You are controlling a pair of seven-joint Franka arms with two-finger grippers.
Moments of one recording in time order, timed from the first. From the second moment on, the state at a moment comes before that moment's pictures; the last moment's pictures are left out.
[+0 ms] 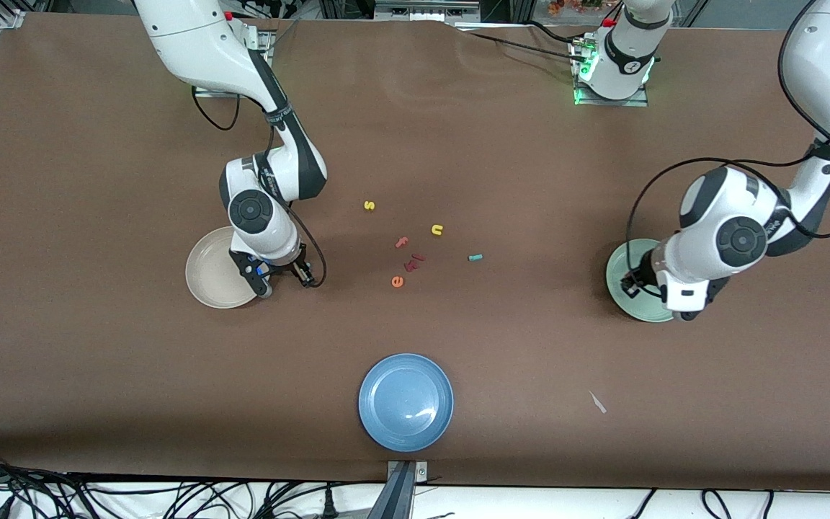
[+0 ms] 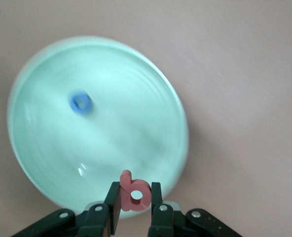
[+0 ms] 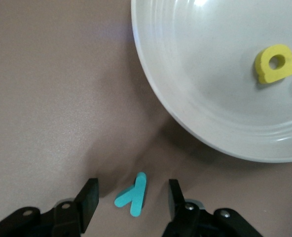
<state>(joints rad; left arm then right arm) 0.65 0.62 -0.78 -1.88 0.52 2.13 -1.13 0.67 0.62 -0.23 -1.90 0.18 2.48 1.24</state>
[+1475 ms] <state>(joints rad) 0.20 0.68 -0.84 -1.88 0.48 2.22 -1.90 0.65 0.52 -0.47 -1.94 0.18 2.24 0.70</state>
